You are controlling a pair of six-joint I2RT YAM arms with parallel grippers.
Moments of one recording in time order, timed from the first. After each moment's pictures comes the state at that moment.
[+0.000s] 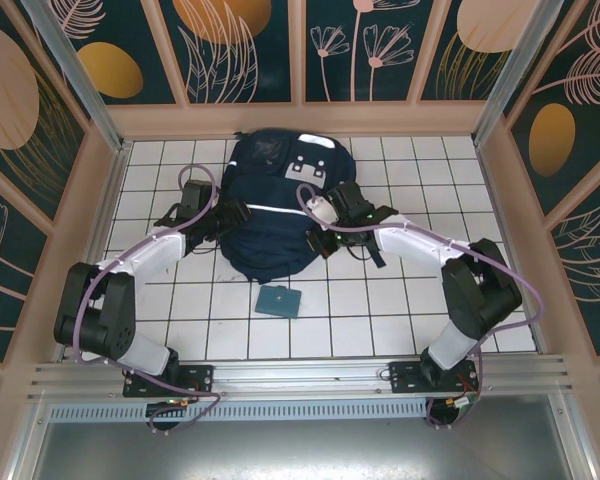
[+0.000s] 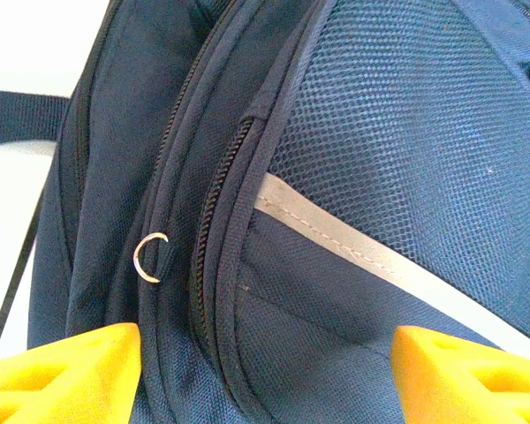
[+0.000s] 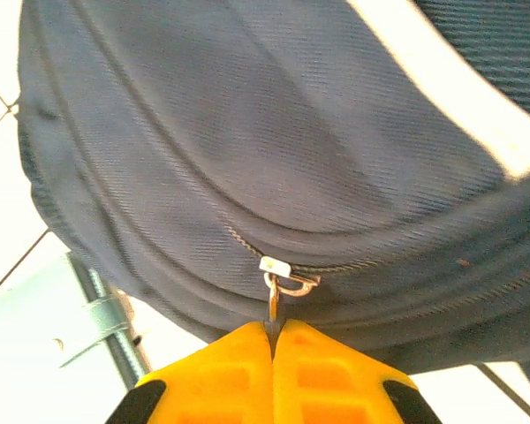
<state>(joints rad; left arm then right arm) -0.28 1.52 0.88 -0.16 0.17 -0.78 0.64 1.63 1.07 -0.38 -0.34 -0.04</state>
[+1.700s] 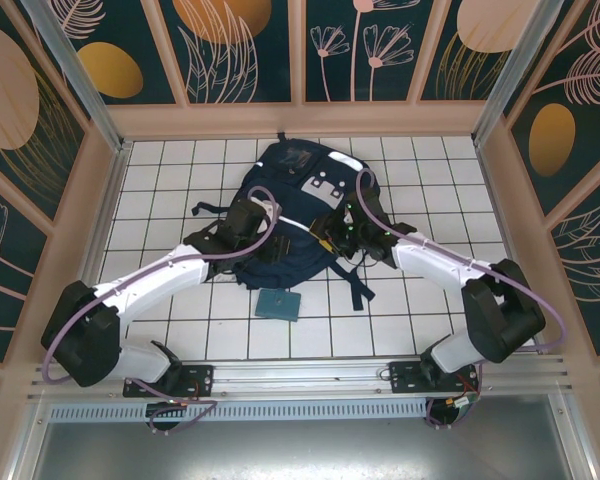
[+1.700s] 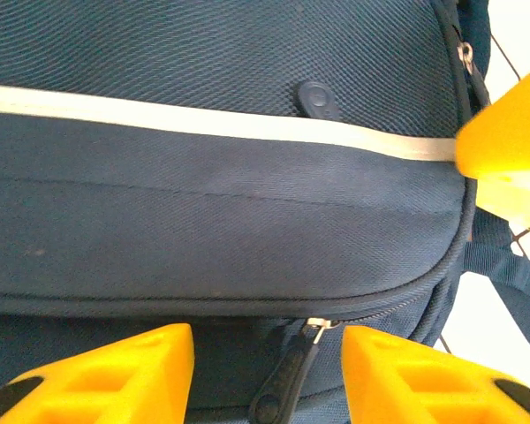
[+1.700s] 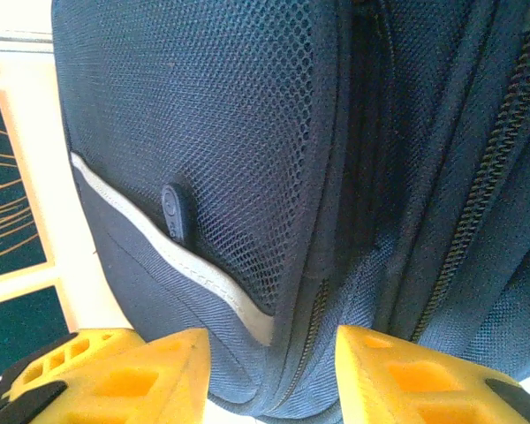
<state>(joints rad) -0.70 1.41 0.93 -0.34 0.02 -0.32 0.59 1.48 0.89 -0.13 -0.35 1.18</state>
